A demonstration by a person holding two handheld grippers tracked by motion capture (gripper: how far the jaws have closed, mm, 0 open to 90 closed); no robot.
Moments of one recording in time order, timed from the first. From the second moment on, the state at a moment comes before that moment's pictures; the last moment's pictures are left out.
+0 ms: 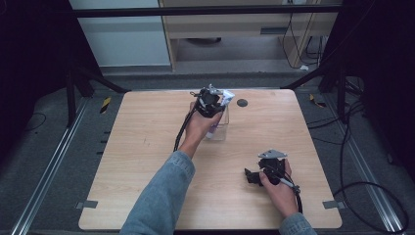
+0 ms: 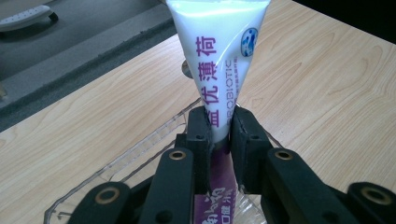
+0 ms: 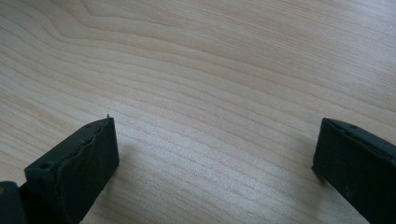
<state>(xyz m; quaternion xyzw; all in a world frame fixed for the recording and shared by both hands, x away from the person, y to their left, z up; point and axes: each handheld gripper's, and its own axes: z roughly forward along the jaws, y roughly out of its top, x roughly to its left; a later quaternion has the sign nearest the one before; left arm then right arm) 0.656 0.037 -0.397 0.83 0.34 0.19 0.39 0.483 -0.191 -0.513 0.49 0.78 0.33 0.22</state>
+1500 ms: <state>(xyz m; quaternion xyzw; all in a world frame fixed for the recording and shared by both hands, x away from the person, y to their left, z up) 0.636 0.056 -0.364 0.83 0.32 0.20 0.41 0.483 -0.191 -0.513 0.49 0.78 0.33 0.21</state>
